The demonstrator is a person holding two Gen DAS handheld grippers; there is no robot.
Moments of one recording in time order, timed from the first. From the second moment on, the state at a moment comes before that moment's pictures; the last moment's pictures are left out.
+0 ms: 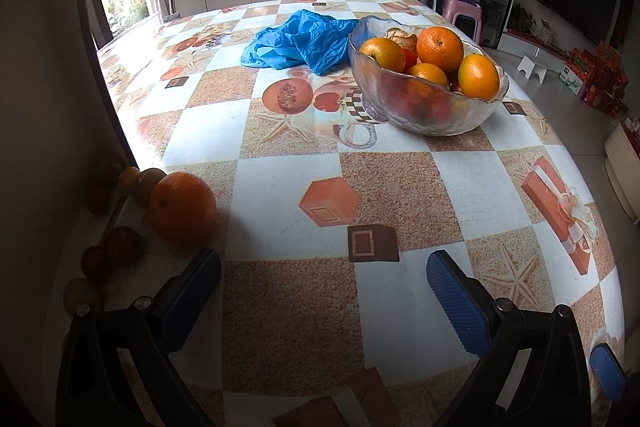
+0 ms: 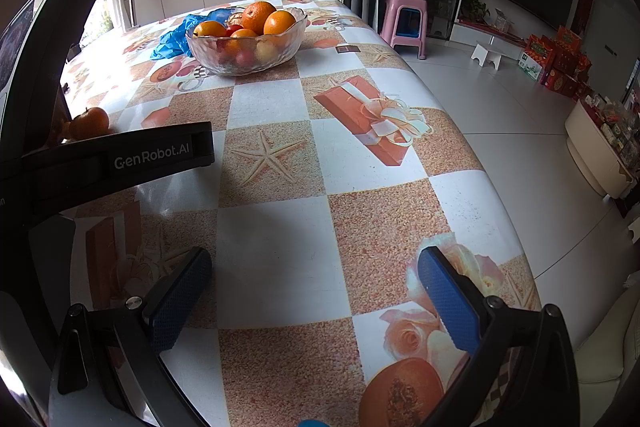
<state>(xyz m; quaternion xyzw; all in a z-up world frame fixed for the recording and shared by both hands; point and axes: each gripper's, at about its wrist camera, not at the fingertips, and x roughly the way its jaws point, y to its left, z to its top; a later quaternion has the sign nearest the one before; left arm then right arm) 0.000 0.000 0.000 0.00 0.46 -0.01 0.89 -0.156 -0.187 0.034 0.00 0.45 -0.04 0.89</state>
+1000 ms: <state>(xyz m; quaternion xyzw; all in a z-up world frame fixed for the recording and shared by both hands) 0.000 0.000 0.000 0.00 0.46 -0.01 0.89 -0.156 -0.187 0.034 0.00 0.45 -0.04 0.89</state>
